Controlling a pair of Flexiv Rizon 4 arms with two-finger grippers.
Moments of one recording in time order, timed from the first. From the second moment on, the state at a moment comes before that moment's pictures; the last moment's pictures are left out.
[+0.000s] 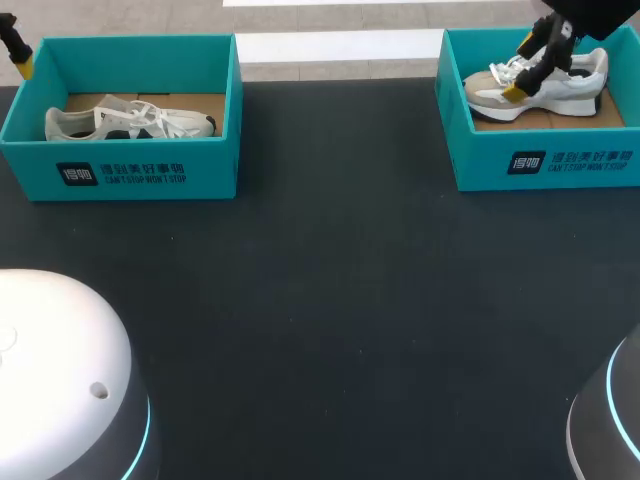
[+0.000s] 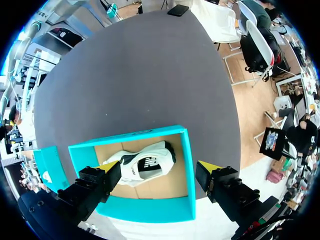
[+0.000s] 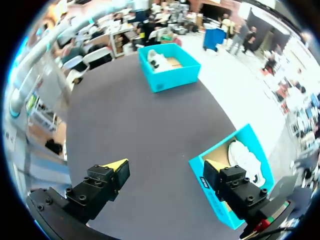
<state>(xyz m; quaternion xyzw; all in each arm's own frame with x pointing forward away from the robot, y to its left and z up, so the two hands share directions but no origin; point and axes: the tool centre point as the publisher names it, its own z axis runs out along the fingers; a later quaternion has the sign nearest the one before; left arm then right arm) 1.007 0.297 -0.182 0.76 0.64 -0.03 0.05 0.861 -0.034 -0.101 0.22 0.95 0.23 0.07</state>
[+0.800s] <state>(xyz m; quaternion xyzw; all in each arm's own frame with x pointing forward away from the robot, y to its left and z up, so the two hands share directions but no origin) 1.007 0.297 -0.182 0.76 0.64 -0.03 0.05 0.911 -0.067 -0.103 0.52 0.80 0.25 0.18</state>
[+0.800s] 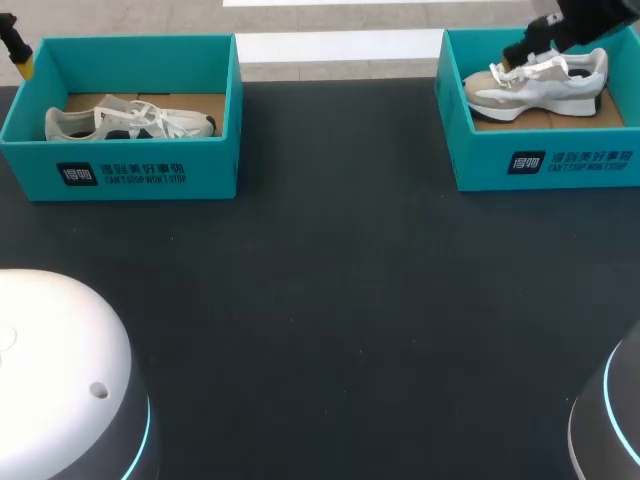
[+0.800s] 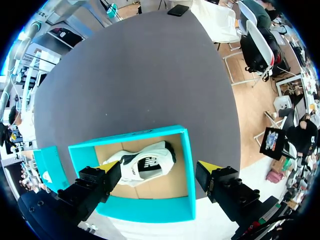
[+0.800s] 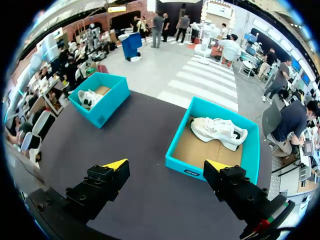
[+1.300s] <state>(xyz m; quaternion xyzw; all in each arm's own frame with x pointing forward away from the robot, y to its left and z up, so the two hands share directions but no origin) 1.007 0.297 -0.182 0.76 0.64 -0.03 0.05 1.027 -0.135 -0.130 0.69 0.66 0.23 0.19</state>
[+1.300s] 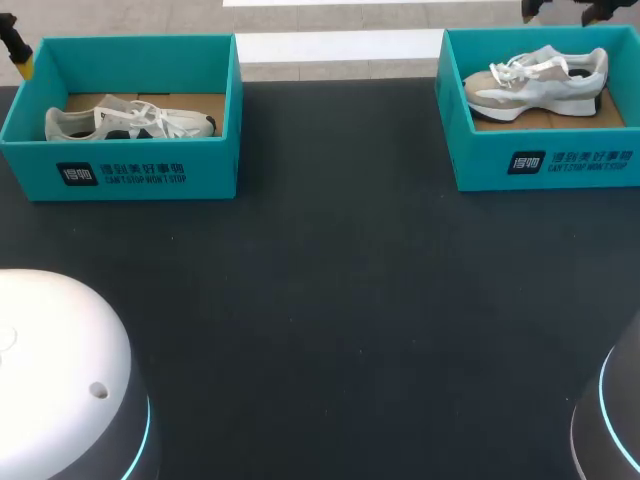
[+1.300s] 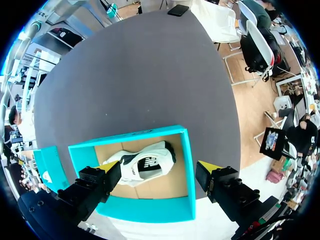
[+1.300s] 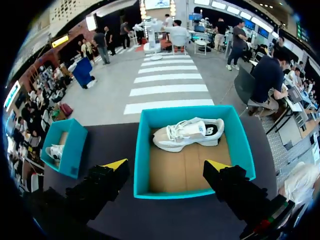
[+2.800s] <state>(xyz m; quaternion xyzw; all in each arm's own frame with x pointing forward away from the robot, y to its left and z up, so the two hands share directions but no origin) 1.007 0.297 -0.182 0.76 0.64 -0.03 0.05 1.103 -0.257 -0.203 0.71 0.67 0.08 0.19</state>
